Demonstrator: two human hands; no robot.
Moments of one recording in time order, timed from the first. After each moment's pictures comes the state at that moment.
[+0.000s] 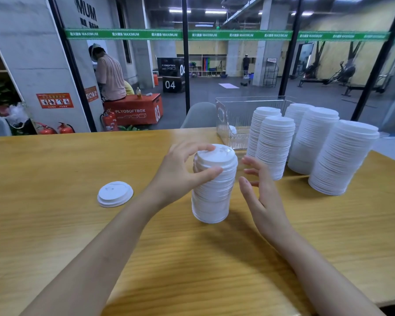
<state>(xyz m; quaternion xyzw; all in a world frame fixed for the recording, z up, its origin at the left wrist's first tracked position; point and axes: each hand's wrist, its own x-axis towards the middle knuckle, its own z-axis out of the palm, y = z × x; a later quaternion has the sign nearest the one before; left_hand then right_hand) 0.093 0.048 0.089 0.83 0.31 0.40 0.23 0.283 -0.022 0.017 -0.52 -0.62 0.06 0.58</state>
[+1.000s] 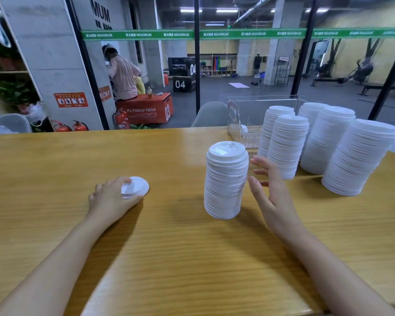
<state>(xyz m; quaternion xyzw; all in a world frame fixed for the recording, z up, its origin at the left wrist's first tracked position) -0.047 0.102 0.005 0.69 0.68 0.24 0.09 0.280 -0.021 0.014 -0.52 -0.63 0.07 0.57</state>
